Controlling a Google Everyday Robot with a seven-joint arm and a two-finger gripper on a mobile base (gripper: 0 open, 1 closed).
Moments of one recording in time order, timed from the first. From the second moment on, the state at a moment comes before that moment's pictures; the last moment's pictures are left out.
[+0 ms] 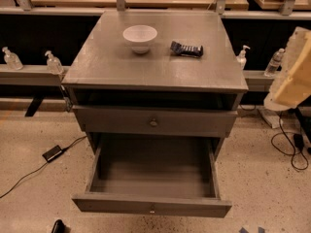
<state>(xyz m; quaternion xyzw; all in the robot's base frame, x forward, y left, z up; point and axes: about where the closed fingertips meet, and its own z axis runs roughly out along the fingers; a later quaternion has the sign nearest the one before) 0.402 -0.167 1.092 -0.61 0.73 -0.13 0.28</state>
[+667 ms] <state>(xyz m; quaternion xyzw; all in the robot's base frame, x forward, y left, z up) 0.403 -0.168 1.101 -0.61 0.72 -0.13 0.30</state>
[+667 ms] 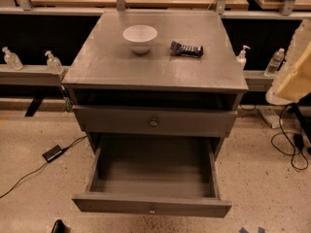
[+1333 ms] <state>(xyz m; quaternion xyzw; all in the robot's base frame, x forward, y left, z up) 0.501 -0.183 1.092 -0.60 0.73 -0.07 0.31</state>
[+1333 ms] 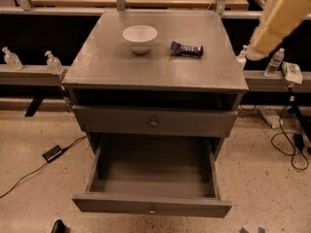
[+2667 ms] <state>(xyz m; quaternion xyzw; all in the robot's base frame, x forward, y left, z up) 0.669 -0.185 1.018 -0.56 0.74 0.05 0.37</state>
